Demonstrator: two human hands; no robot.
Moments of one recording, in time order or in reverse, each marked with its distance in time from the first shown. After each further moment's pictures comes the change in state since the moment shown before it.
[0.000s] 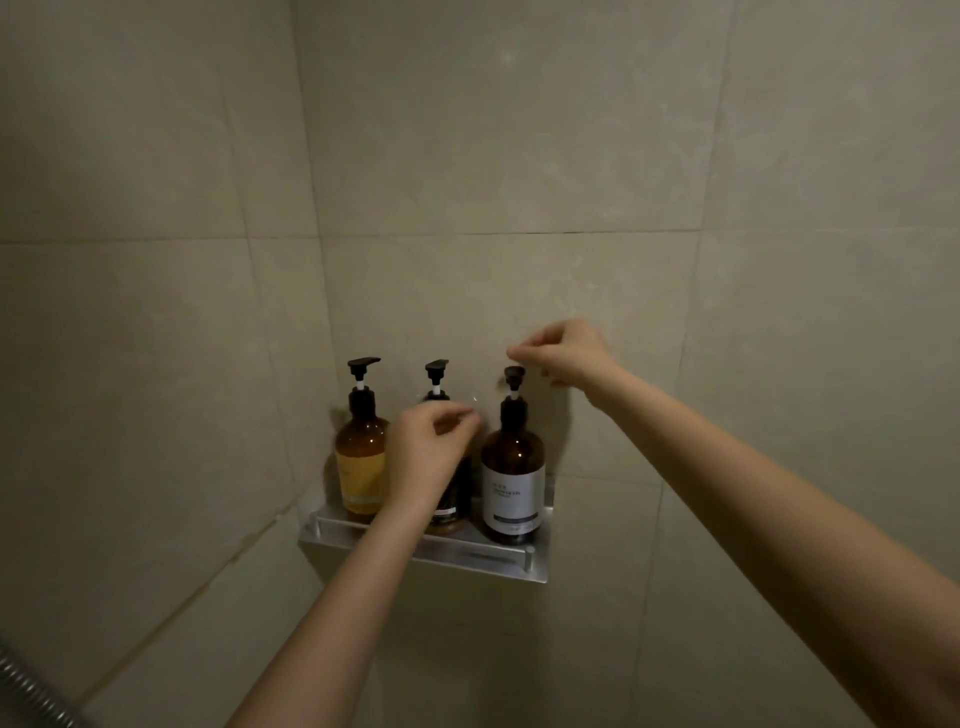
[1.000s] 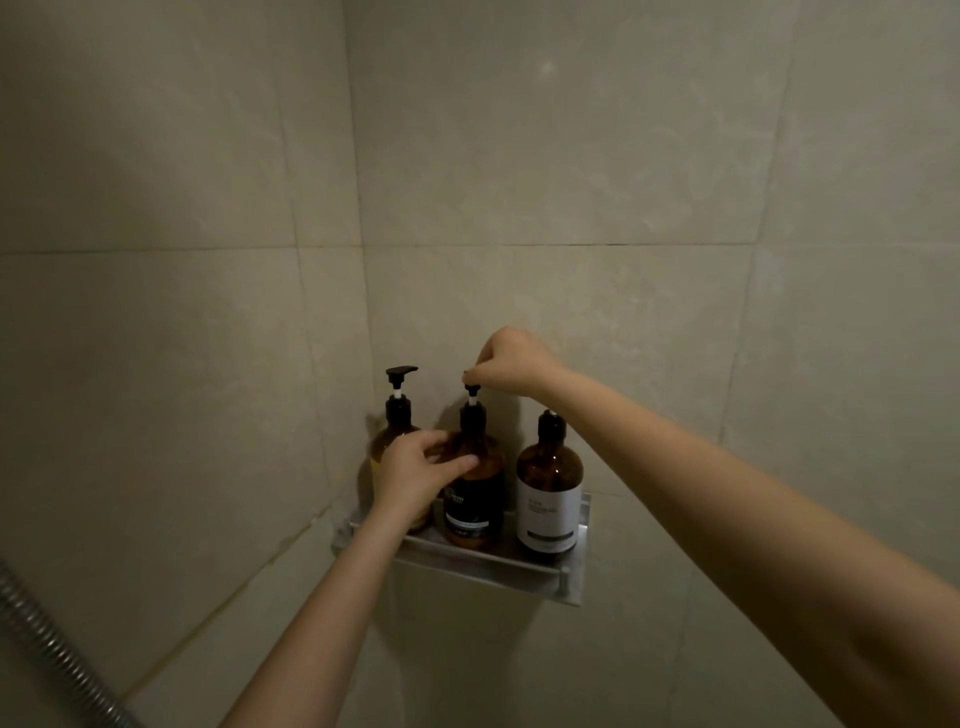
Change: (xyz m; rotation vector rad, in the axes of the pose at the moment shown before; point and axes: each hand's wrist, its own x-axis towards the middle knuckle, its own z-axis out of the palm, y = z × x) left_hand 0.017 -0.062 -0.026 0.019 -0.121 -0.232; right_hand 0.029 -0.048 0.077 -0.422 -0.241 -0.162
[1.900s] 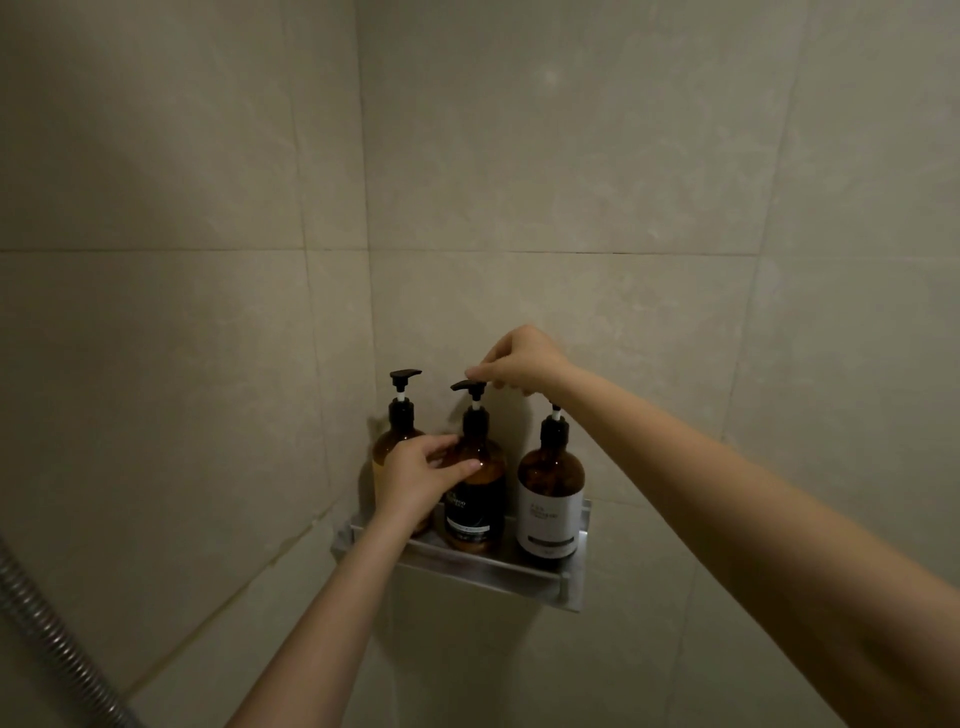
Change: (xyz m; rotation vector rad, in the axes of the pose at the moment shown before) left_hand -0.001 -0.003 0.002 -0.038 -0.001 0.021; right_hand -0.003 0.005 -0.012 0.149 0.010 -0.007
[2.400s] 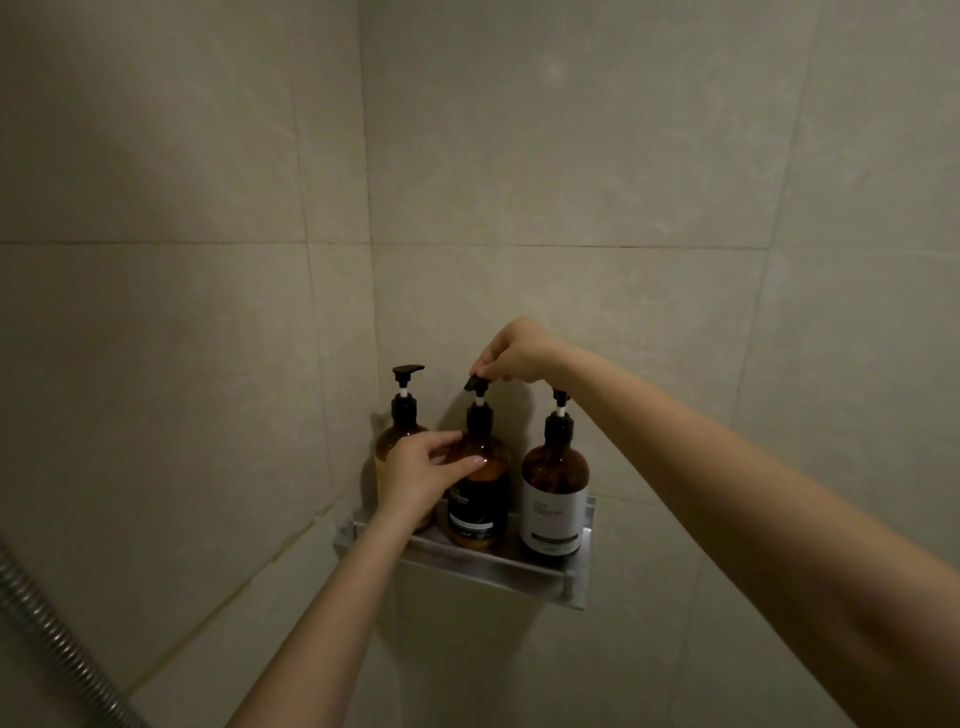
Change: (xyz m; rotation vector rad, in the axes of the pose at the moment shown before) left_hand 0.000 -0.003 -0.001 -0.014 -0.013 0.001; right_hand 0.009 -0.008 -0.003 -0.024 -0.114 0.013
